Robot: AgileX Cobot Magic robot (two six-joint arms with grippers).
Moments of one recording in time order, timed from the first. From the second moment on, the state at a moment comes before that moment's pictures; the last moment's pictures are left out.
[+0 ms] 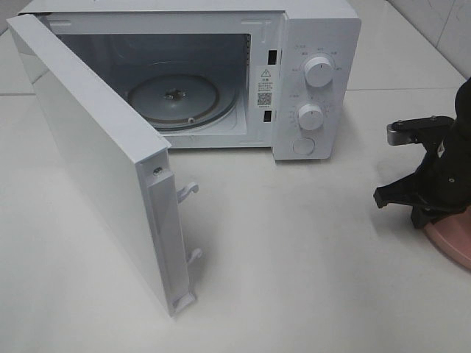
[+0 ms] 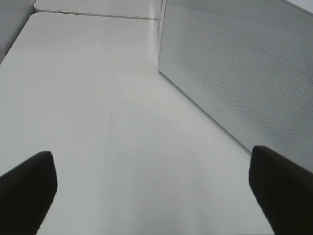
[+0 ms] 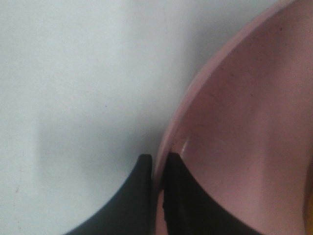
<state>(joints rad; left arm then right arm) 0.01 0.00 -0.51 -0.10 1.07 -0.01 0.09 1.84 -0.87 -0.21 0.44 0.21</state>
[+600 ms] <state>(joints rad) 0.01 0.00 -0.51 -0.10 1.07 -0.01 0.16 1.77 -0.87 -0.27 0.57 0.26</state>
